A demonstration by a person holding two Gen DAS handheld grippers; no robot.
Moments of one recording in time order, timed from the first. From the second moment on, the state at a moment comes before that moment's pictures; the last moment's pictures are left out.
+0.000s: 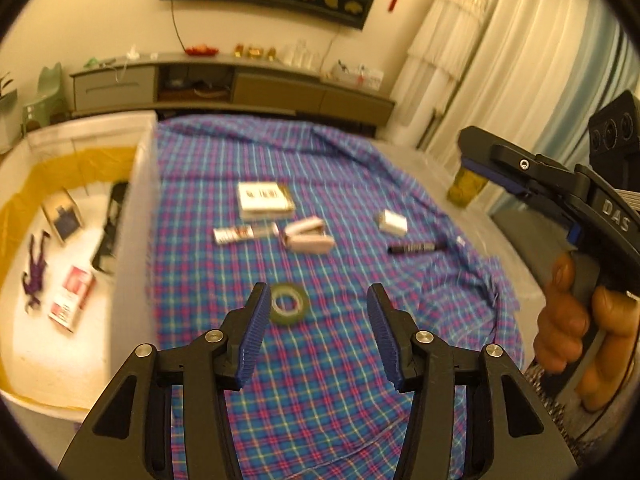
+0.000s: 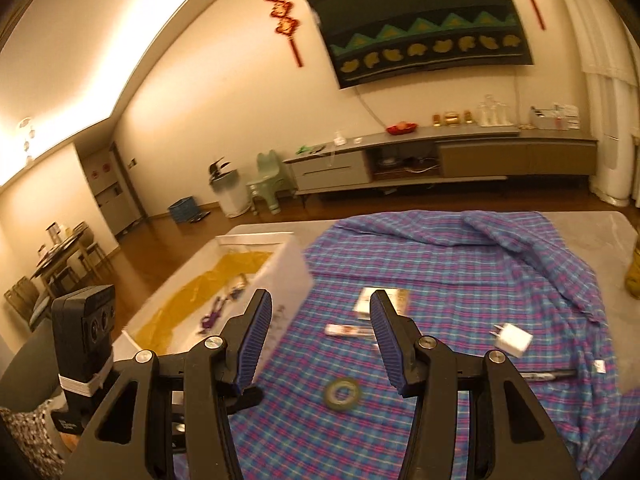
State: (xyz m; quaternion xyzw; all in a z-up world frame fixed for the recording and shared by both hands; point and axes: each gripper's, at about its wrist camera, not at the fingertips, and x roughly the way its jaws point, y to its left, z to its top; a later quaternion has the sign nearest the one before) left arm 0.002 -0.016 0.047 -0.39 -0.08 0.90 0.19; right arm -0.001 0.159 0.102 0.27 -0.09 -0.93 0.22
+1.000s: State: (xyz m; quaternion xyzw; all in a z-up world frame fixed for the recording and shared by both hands) left arm -0.064 0.040 -0.040 -0.47 0.02 0.88 0.11; right arm -0.140 0.266 -0.050 0.44 0.08 -0.89 0.12
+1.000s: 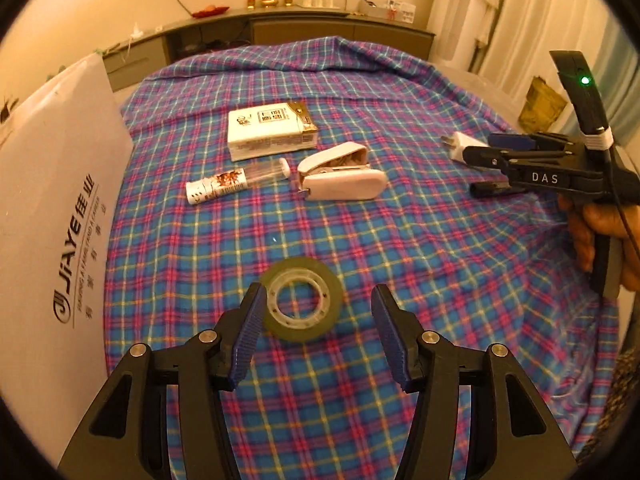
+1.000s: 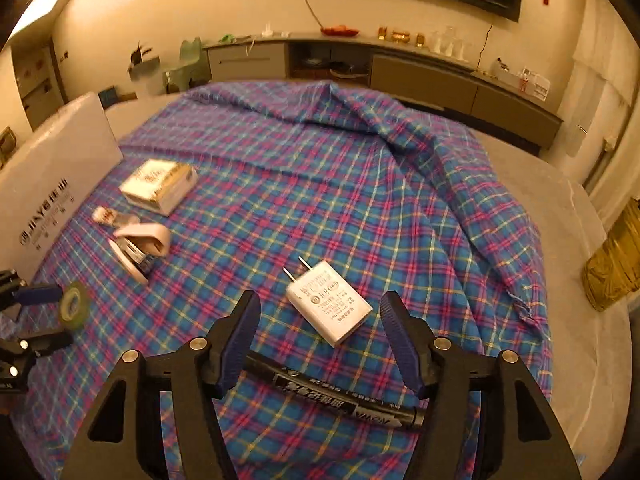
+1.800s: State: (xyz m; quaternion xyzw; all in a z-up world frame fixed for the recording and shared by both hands) left arm -0.062 0.042 -0.052 -0.46 0.06 0.88 0.11; right arm -0.157 0.259 -0.061 0.46 0.06 -0.88 0.12
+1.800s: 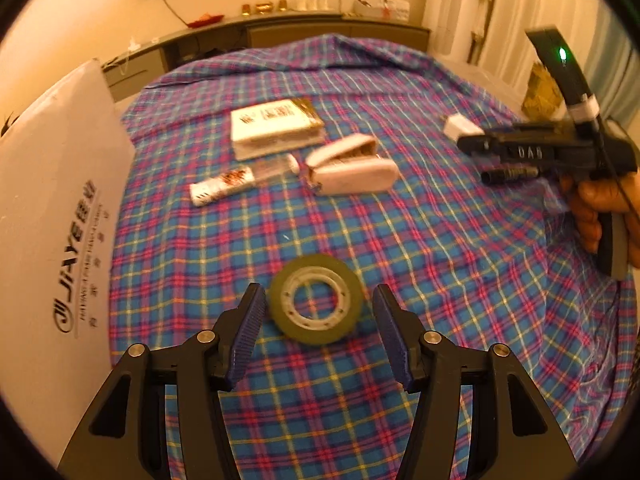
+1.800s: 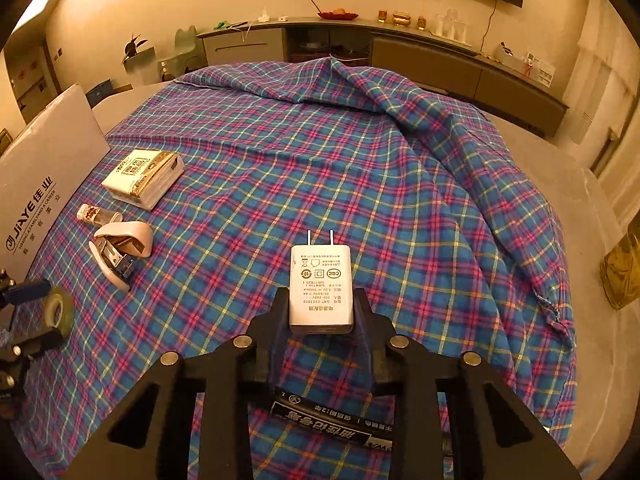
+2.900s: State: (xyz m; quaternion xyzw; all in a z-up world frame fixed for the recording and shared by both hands) left arm -0.044 0.014 0.013 -0.40 0.00 0.91 0.13; right arm -0.085 0.209 0.010 0.40 -0.05 -0.89 0.23
